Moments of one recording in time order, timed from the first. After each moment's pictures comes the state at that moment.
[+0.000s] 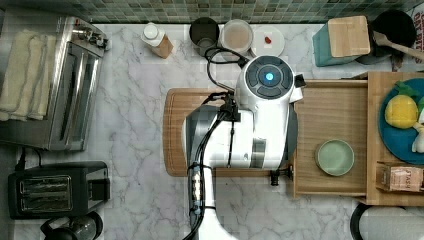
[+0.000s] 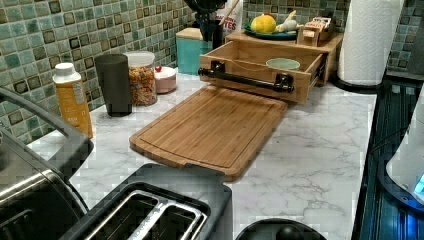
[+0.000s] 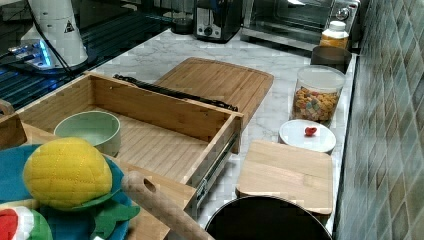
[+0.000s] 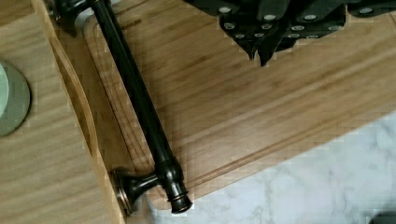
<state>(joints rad) -0.05 0.08 -0.03 -1.97 -0.02 0.40 -0.45</state>
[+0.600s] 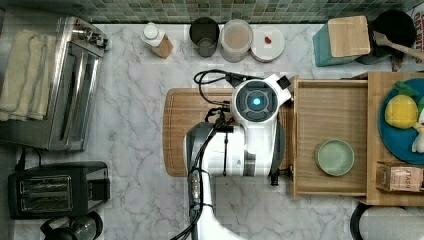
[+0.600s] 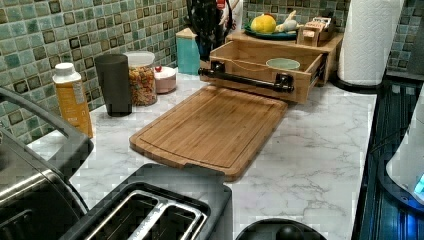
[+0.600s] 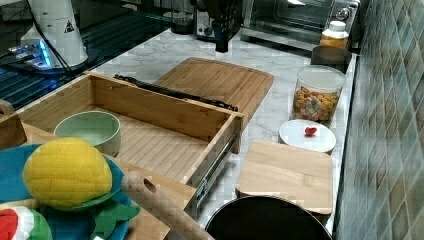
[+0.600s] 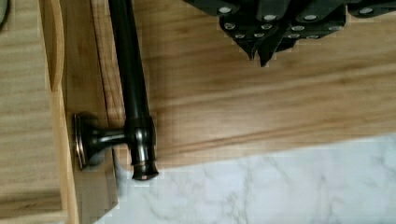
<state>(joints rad) -0.04 0.08 -0.02 -2.14 -0.07 0.67 -0.63</state>
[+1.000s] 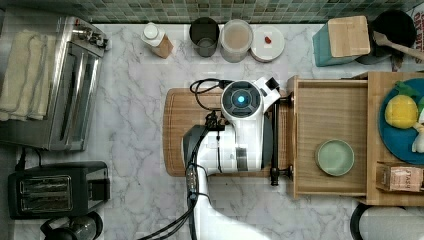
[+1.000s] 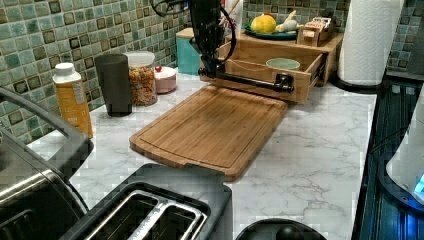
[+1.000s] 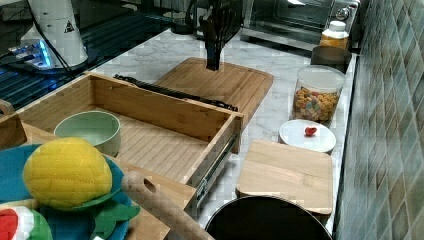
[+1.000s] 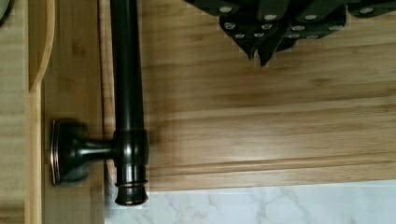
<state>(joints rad) -0.03 0.16 -0.02 -2.16 -0.17 0.72 -0.63</state>
